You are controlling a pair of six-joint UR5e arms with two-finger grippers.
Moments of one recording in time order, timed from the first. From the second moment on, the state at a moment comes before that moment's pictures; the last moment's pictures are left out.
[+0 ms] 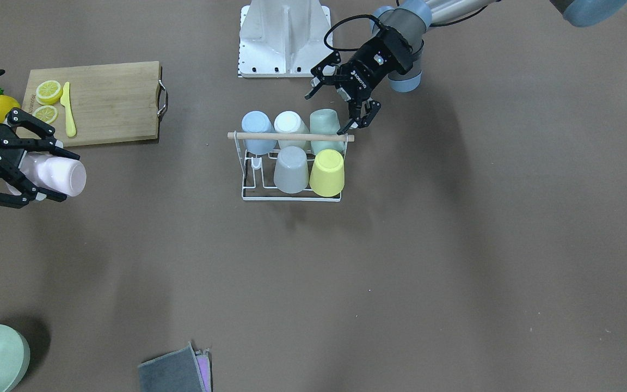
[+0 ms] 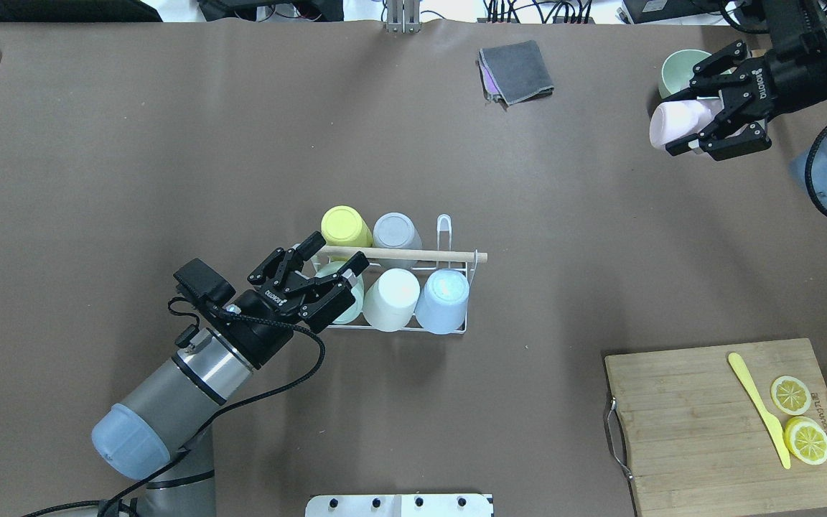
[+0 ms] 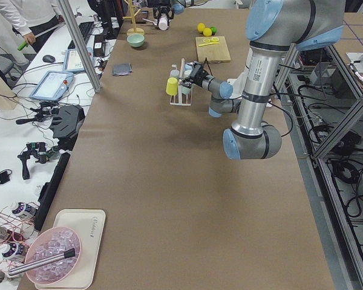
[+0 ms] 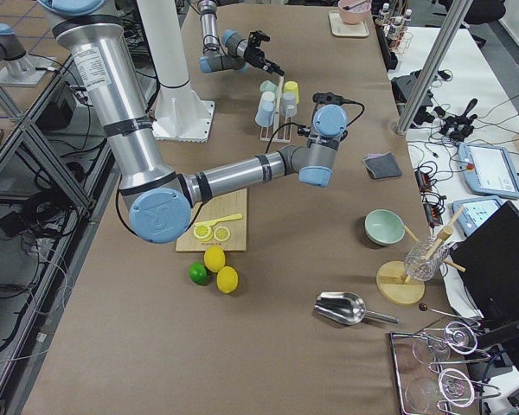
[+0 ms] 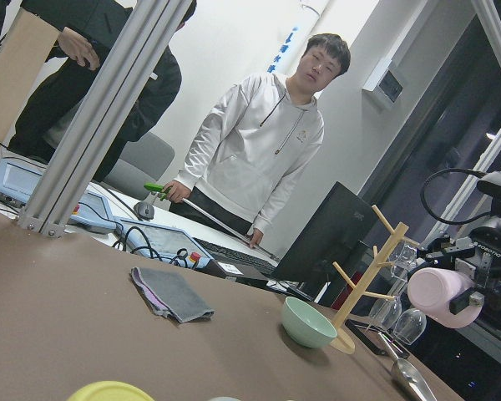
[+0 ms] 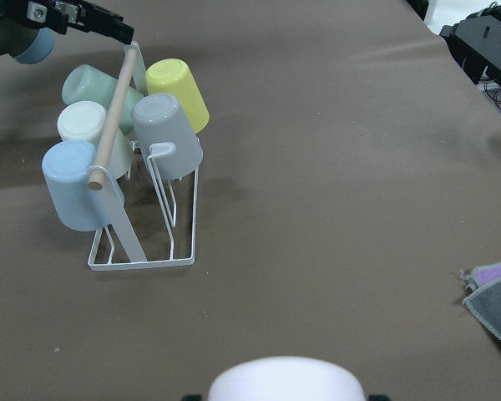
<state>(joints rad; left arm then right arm) -0.21 -2.00 -1.55 -3.30 -0.88 -0.81 1.19 -1.23 1.52 -0.50 2.69 -0.11</state>
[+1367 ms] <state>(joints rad) -0.42 -2.00 -1.58 -3.23 -1.05 -0.79 1.18 -1.23 1.50 -0.41 2.70 -0.10</state>
